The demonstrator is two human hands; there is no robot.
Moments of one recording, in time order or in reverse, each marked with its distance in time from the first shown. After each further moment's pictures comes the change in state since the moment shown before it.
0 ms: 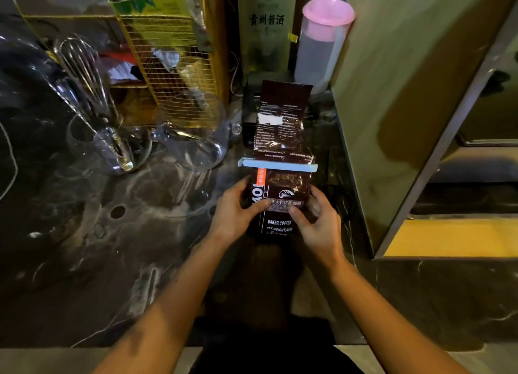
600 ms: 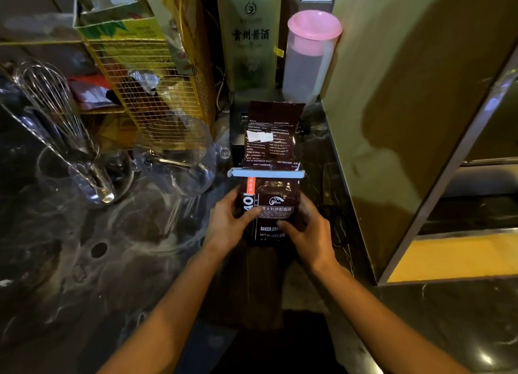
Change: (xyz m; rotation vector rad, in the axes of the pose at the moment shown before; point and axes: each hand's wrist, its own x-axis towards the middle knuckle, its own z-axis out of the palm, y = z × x) left_hand 0.059 -0.015 -0.001 -0.047 -0.016 -0.049; right_hand 0.057 0.015 0.008 -0.171 -0.020 0.008
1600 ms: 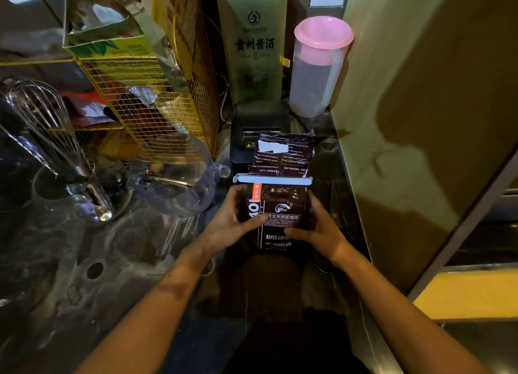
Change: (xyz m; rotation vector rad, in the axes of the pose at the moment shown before) left_hand 0.054 0.010 -0.009 -0.027 -0.209 -0.018; right_hand 0.077 0.025 -0.030 0.185 -0.327 0.077
